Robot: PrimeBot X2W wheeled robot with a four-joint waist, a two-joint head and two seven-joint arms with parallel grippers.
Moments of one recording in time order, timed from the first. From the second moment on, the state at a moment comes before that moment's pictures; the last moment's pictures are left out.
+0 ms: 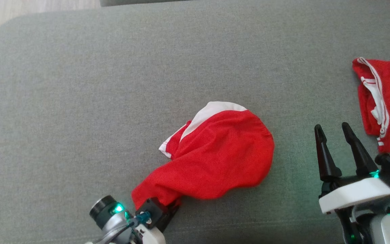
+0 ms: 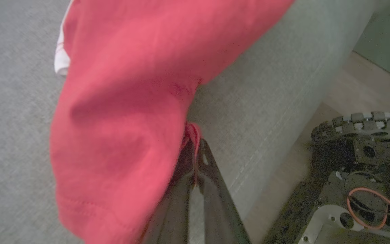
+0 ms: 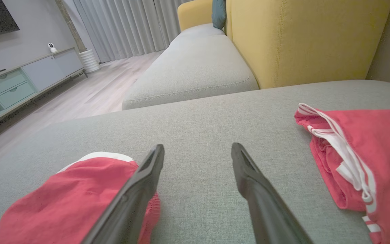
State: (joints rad) left arm -0.12 0.36 -0.79 0.16 -0.19 -0.08 0.12; right arm 0.06 -0.07 0.02 -0.10 0.26 0.13 0.06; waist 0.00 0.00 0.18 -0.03
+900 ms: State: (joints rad) left arm -0.06 0.26 -0.44 -0.01 -0.36 0.20 -0.20; right arm 0.12 -0.09 -0.02 -0.16 0.24 0.13 0.13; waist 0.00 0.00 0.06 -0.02
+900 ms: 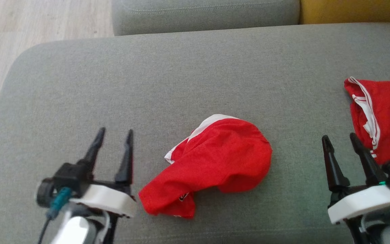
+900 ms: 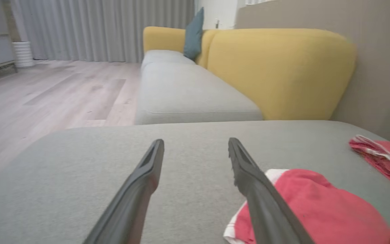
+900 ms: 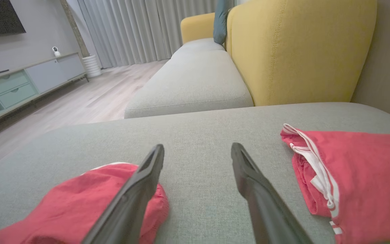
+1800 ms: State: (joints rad) left arm -0.20 0.26 -0.44 0.01 -0.34 0.20 -0.23; right arm -0.12 -0.31 0.19 0.04 0.36 0.13 0.27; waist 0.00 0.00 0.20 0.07
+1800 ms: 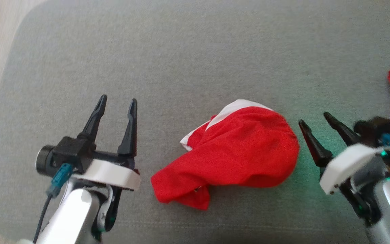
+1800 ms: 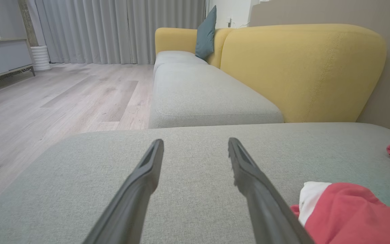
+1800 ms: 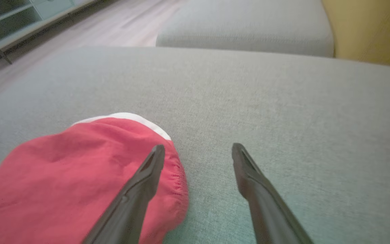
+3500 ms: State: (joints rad) left arm -0.23 0.23 -0.44 0.06 -0.33 0.19 -0.25; right arm 0.05 -0.13 0.00 0.12 0.29 0.13 0.04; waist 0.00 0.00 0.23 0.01
